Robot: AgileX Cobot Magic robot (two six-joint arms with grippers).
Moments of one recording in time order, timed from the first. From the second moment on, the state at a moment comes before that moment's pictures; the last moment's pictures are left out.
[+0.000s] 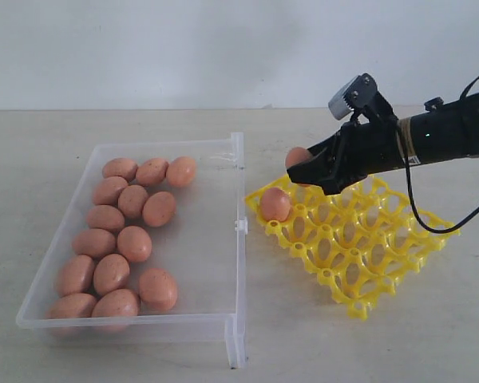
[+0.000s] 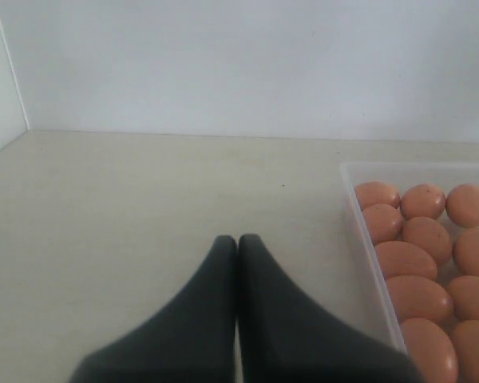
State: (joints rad) left arm 0.13 0.00 0.00 -0.03 0.23 0.02; right arm 0.09 2.04 -1.15 -1.60 -0.82 1.02
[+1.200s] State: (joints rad) left arm 0.13 0.00 0.00 -0.03 0.23 0.02; right arm 0.11 1.99 -1.15 -1.46 -0.90 1.09
